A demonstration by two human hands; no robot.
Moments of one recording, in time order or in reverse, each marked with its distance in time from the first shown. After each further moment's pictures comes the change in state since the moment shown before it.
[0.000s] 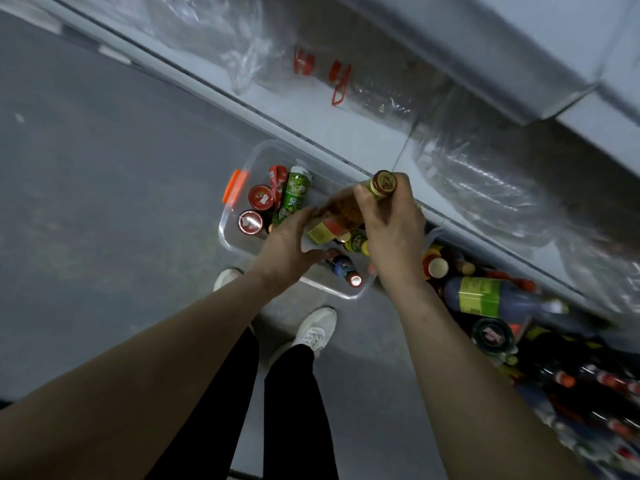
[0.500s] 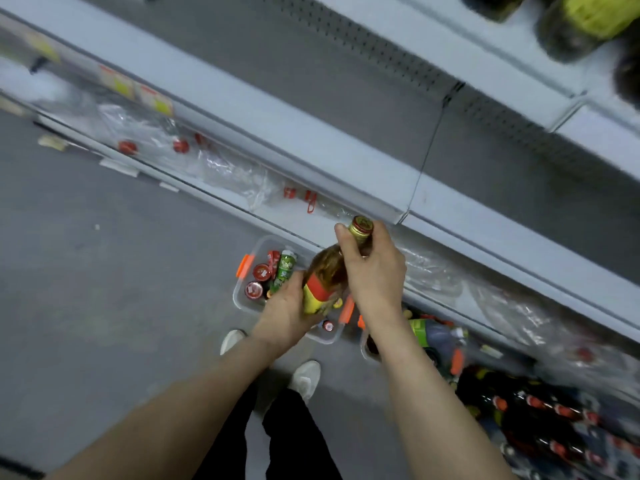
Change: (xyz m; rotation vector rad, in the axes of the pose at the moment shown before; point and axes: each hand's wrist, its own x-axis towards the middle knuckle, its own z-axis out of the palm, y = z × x) left_hand -0.169 0.160 -0.070 0.092 0.090 0.163; right_hand -0.101 -0.205 -0.138 -0.070 0.186 -0.083
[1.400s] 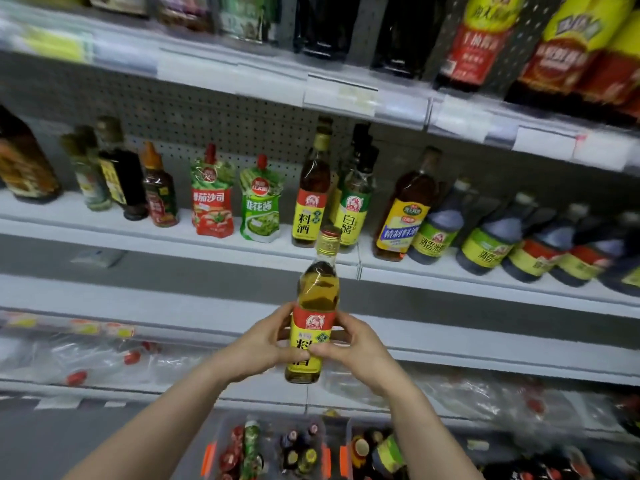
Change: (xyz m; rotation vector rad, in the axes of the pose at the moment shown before) left_hand -0.029 0.248 -0.182 -0.259 -0.444 0.453; right_hand -0.028 -0.110 -0.192 0.352 -0.237 -0.050
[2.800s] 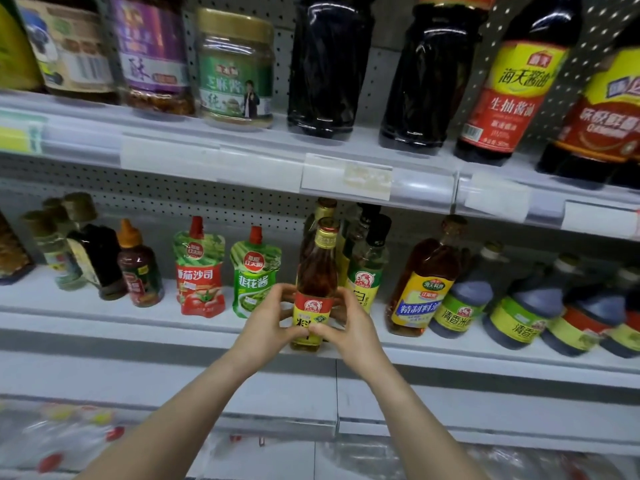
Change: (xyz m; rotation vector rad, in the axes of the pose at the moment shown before) left_hand 0.154 0.041 -0.085 0.278 0.404 0.194; right_hand 0.164 -0.064 -0.037 -0.111 0.252 -0.200
